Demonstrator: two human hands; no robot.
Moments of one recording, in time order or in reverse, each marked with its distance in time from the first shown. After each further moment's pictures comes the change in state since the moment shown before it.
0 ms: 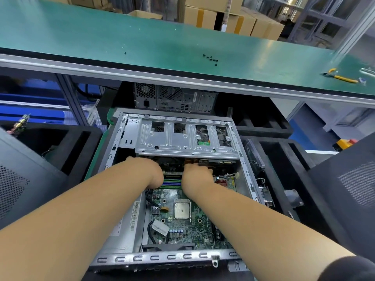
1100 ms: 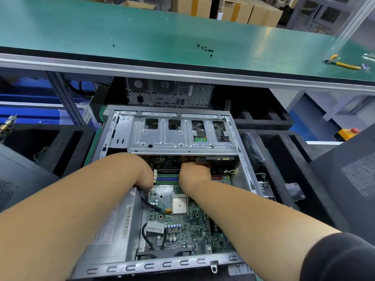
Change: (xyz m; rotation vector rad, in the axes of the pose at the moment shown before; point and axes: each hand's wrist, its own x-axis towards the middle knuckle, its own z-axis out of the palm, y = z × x) left_hand 0.000 -0.003 -0.007 0.115 -0.221 0.142; right_hand 0.010 0.004 0.005 0.063 -0.027 -0.048
